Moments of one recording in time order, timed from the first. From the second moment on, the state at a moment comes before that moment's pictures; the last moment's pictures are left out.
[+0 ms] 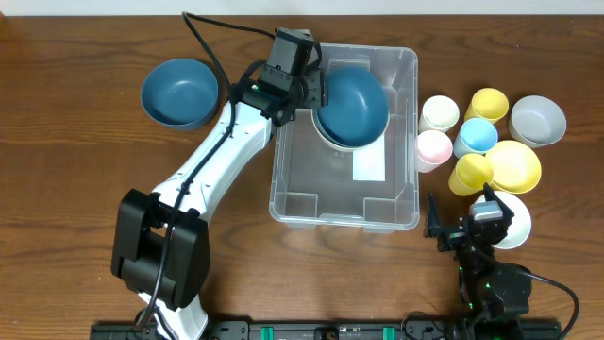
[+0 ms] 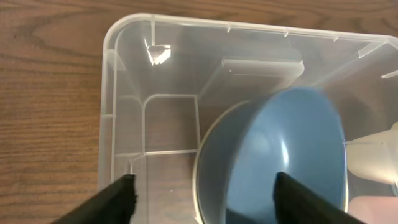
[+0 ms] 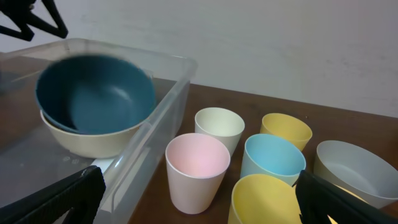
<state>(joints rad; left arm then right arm) -0.45 1.87 1.54 -0.48 -0.01 -0.38 0.07 0.01 0.01 -0.06 -0.06 -0.07</state>
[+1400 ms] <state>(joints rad) 0.25 1.95 1.50 -0.77 0.12 -0.56 0.07 0.01 0.01 -0.06 -0.06 -0.07</state>
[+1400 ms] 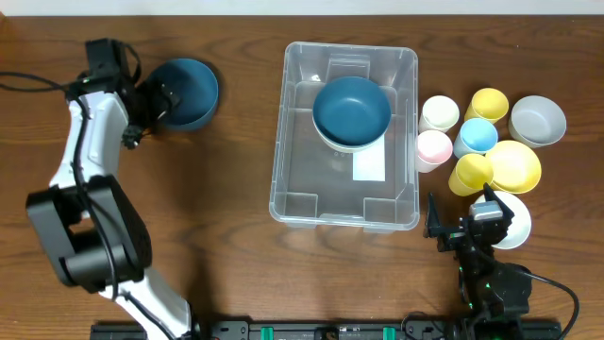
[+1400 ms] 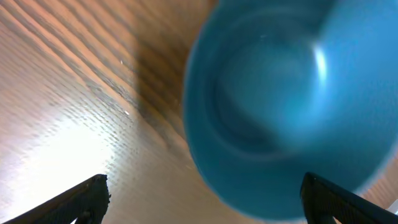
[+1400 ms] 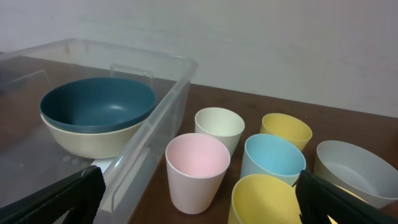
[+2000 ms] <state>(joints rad) 0.27 2.09 1.49 -0.68 0.24 -0.60 0.07 0.01 0.01 -0.06 -0.06 -0.07</state>
